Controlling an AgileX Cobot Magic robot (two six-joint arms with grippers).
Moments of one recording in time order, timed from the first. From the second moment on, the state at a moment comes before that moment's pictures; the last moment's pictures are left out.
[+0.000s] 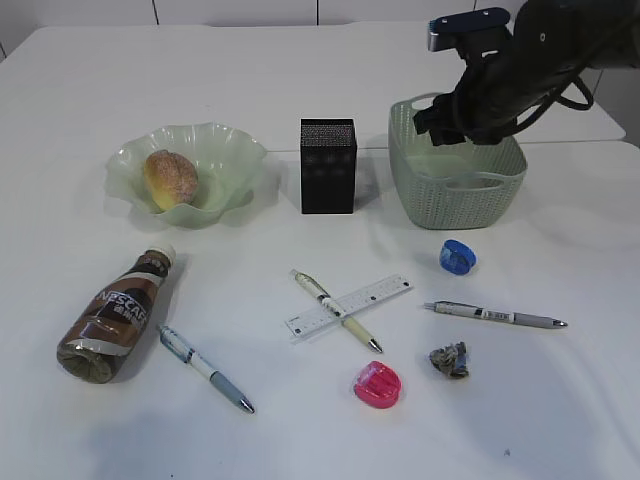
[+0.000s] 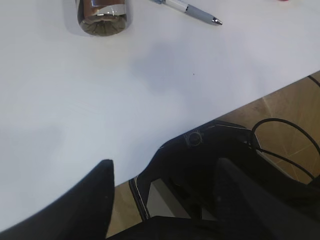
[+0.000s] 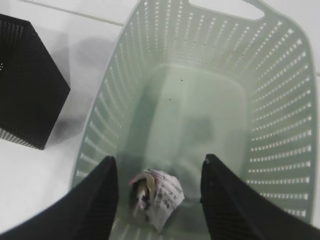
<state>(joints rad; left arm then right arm) -0.38 0.73 -0.78 -0.14 1.23 -0.11 0.17 2.08 -1.64 -0.07 0.50 -0.04</state>
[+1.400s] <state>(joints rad) -0.38 0.73 -0.78 -0.13 1.23 -0.11 0.20 2.08 -1.90 0.17 1.22 -0.05</state>
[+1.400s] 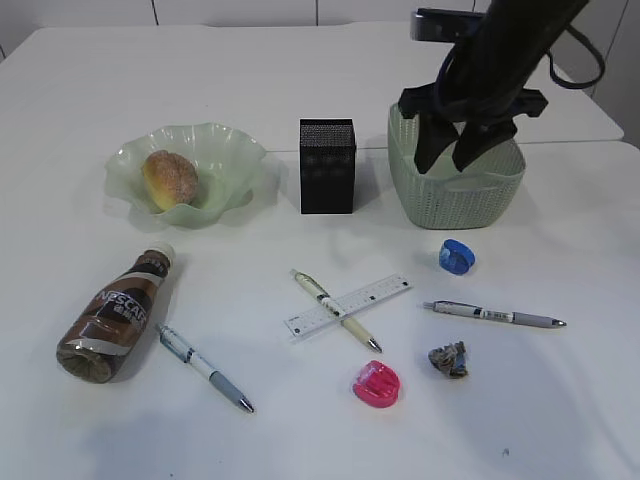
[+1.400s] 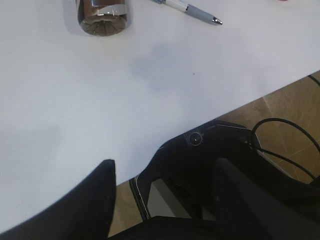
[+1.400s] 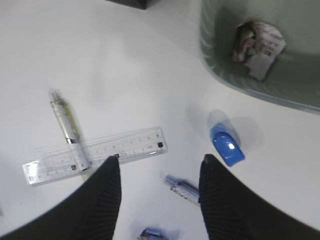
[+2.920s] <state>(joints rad) -0.38 0.73 -0.78 -0.13 1.23 -0.11 0.37 1.67 -1.32 0.05 1.22 -0.06</state>
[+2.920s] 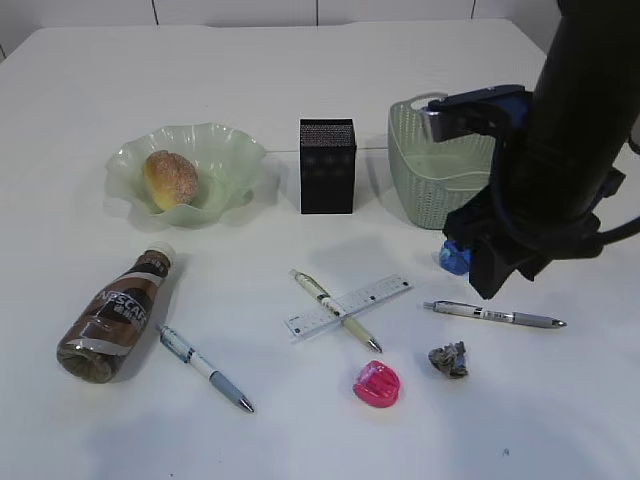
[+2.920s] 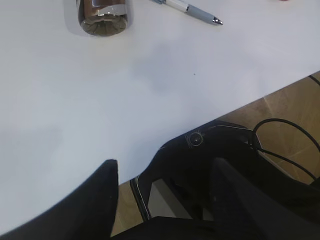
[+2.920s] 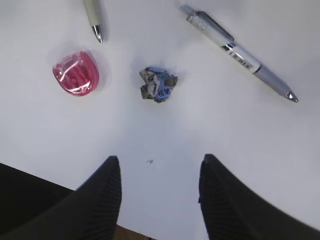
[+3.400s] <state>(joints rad) -0.38 0.73 -0.78 -0.13 1.23 -0.11 0.37 1.67 -1.30 0.06 1.22 -0.06</state>
